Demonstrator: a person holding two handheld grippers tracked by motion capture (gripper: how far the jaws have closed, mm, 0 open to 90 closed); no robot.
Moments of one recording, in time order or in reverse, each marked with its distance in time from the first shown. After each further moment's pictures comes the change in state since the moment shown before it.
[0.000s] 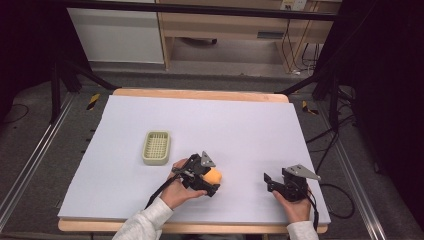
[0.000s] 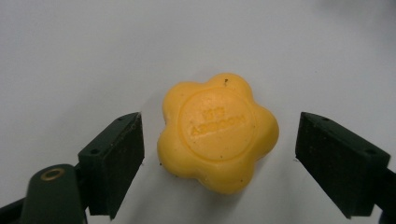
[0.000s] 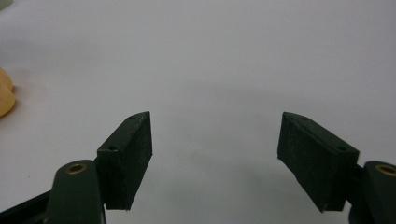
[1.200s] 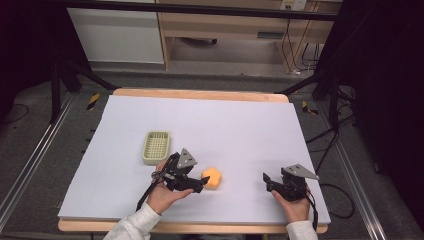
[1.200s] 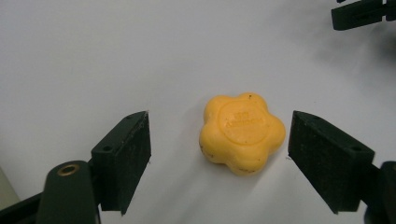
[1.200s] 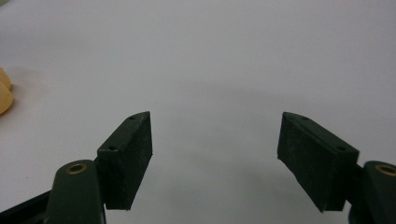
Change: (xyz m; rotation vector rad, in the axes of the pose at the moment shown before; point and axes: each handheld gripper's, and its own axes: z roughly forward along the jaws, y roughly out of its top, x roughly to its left) left arm 0.009 -0.022 -0.045 -0.210 0.064 -0.083; right arm 0.002 0.000 0.002 0.003 -0.005 -0.011
